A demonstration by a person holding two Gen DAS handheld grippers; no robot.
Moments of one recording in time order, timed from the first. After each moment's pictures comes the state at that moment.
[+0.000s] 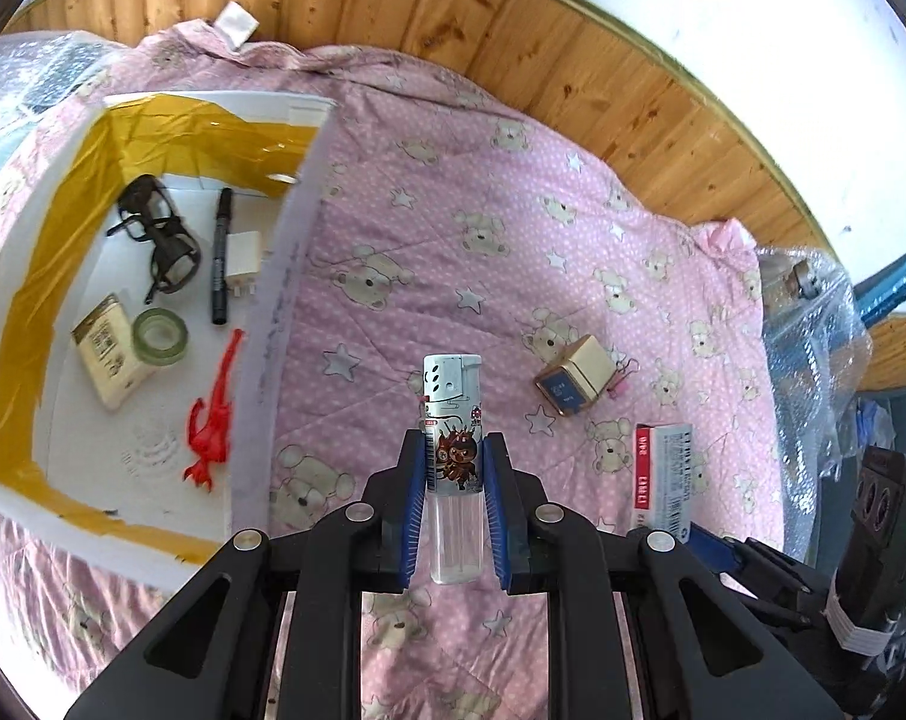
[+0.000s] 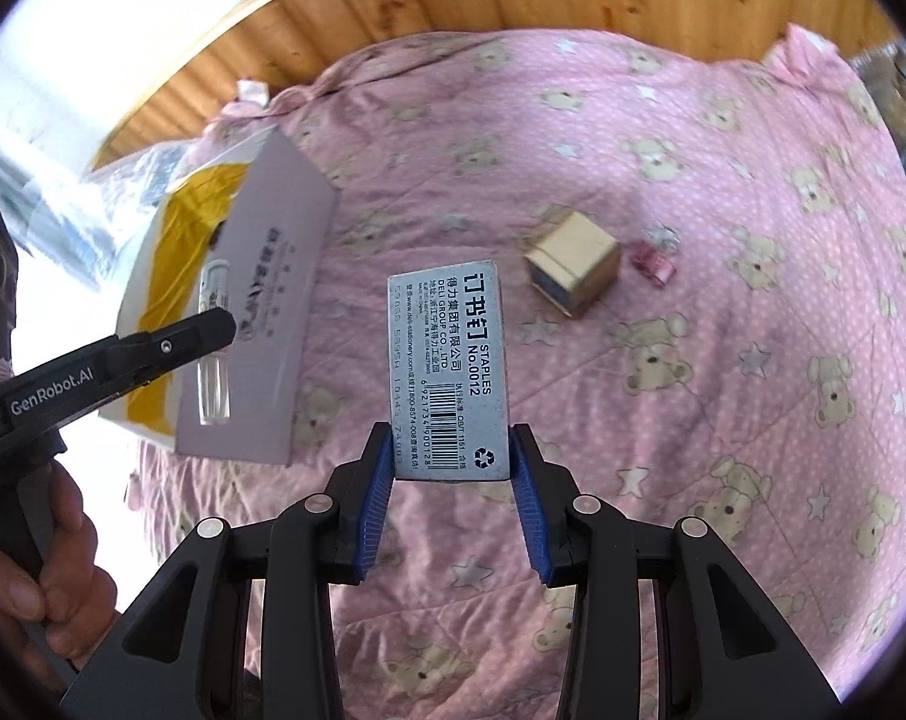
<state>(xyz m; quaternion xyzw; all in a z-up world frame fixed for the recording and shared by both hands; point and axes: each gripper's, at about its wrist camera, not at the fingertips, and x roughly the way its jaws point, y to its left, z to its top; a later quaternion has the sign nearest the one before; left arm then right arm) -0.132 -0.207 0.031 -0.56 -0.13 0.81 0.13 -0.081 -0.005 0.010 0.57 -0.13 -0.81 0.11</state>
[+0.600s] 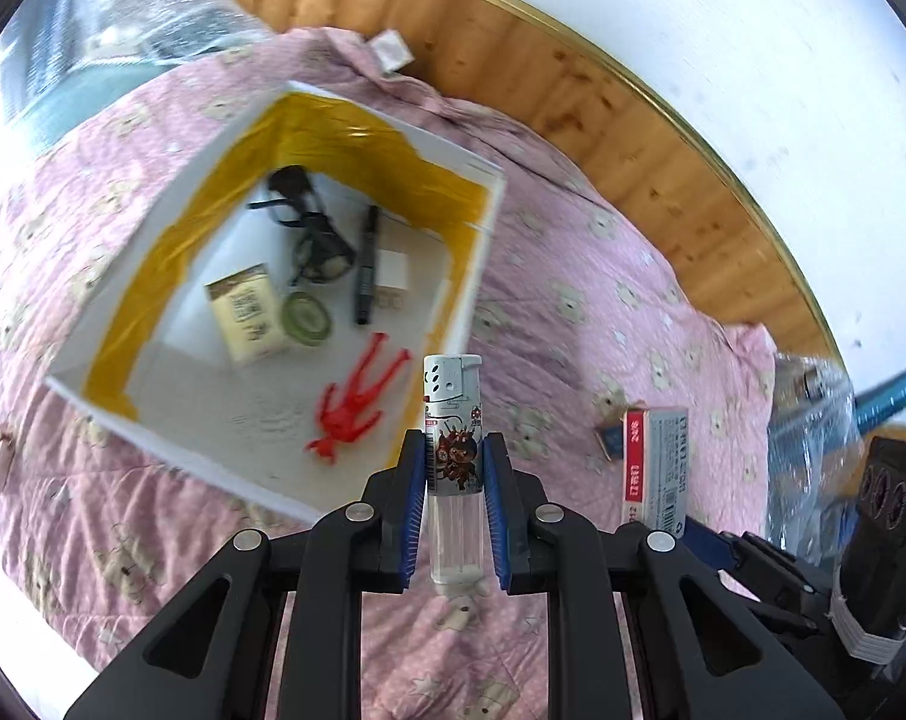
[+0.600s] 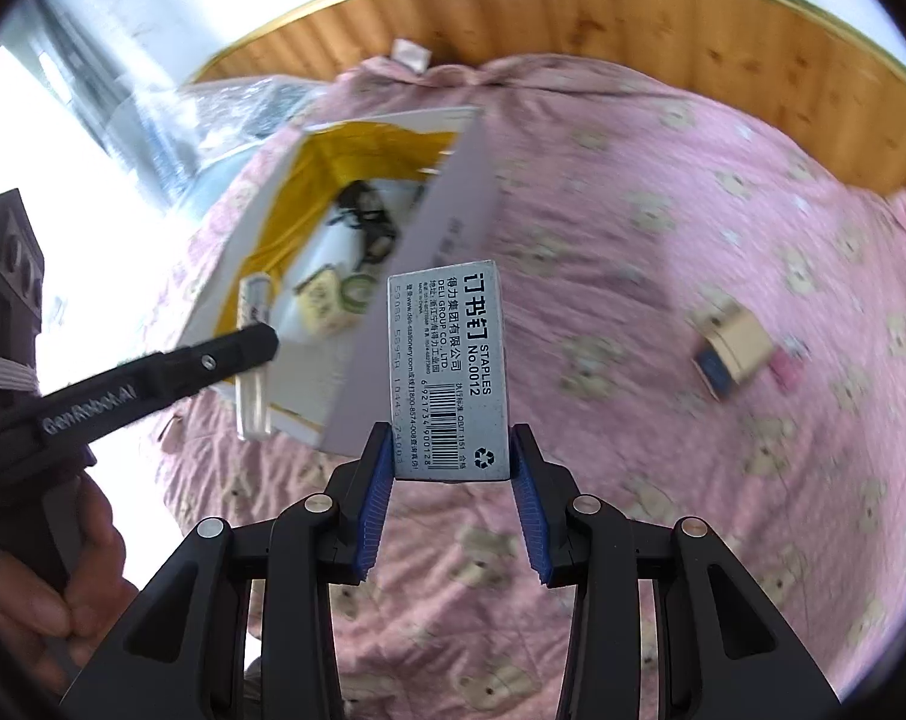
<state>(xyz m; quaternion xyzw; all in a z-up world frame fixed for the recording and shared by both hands) -0.095 -0.313 0.048 -0.52 -0.22 0.83 0.04 -0.092 -0.119 0.051 0.55 -0.04 -0.81 0.22</state>
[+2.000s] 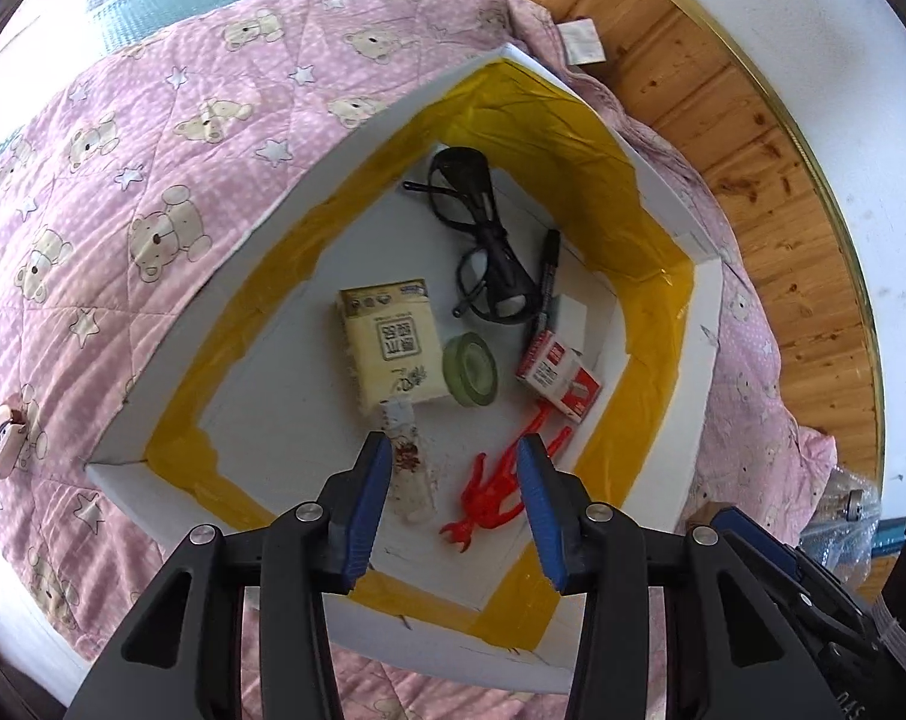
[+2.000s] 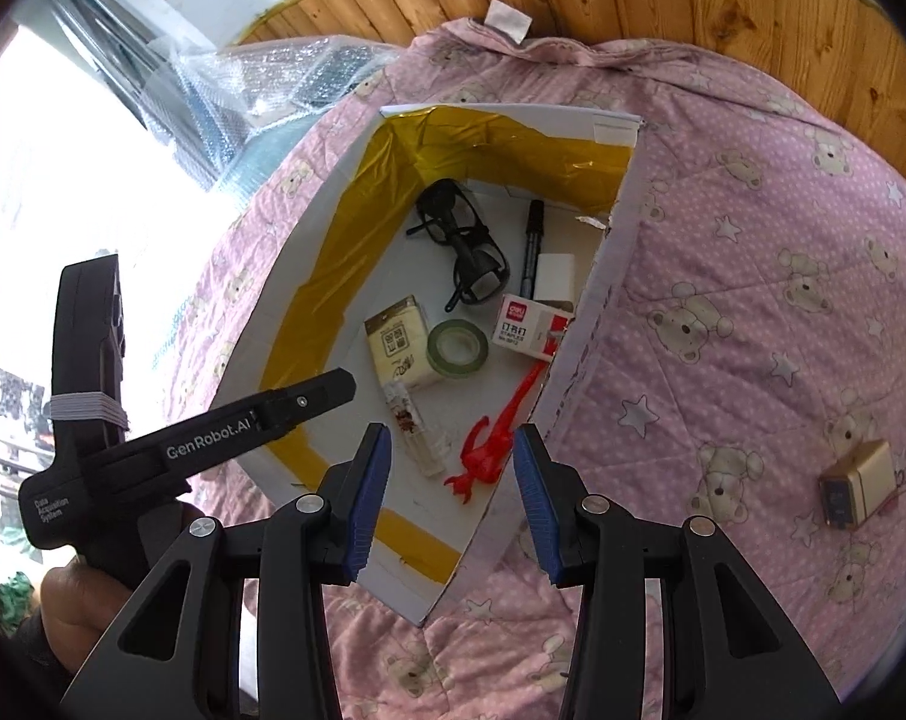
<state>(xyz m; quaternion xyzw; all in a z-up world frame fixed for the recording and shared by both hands) -0.148 -0.400 -0.018 -0.56 -0.28 0.78 -0.05 -0.174 -0.204 0.026 0.58 -0.04 -0.76 0.29</state>
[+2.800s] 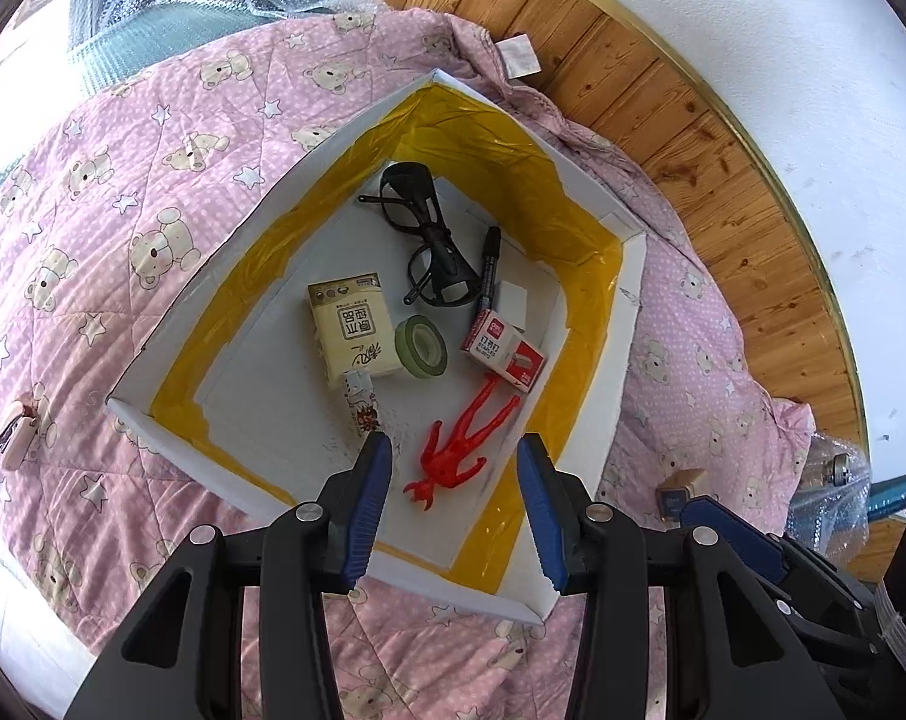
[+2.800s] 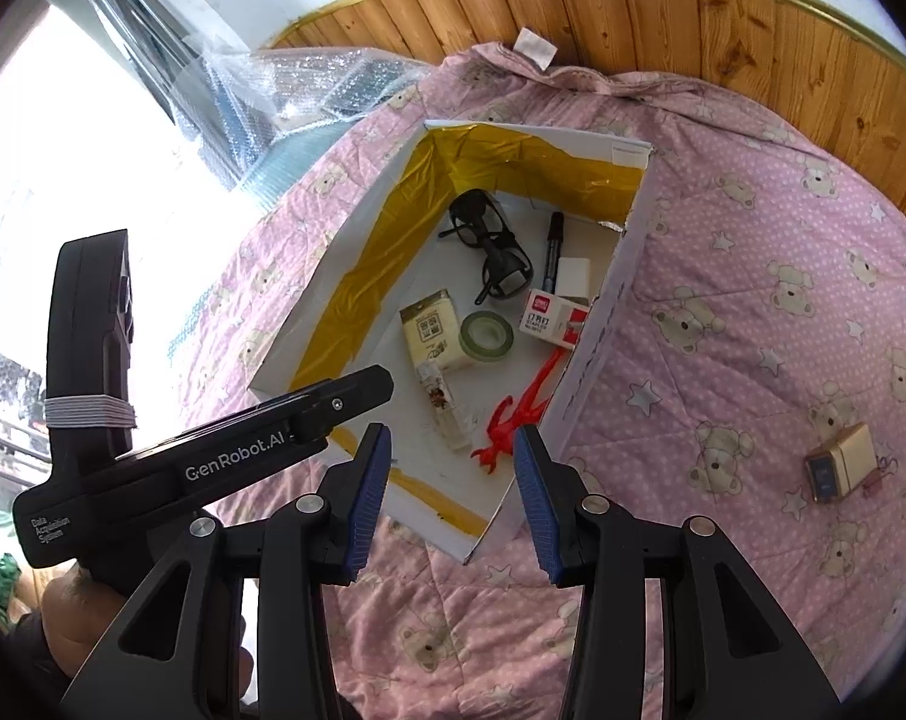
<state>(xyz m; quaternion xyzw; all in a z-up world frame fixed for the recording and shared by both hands) -0.117 -0.379 0.022 -0.53 -0.27 0.80 -0.02 -0.132 -0.204 0.061 0.55 -0.03 -0.78 0.30</state>
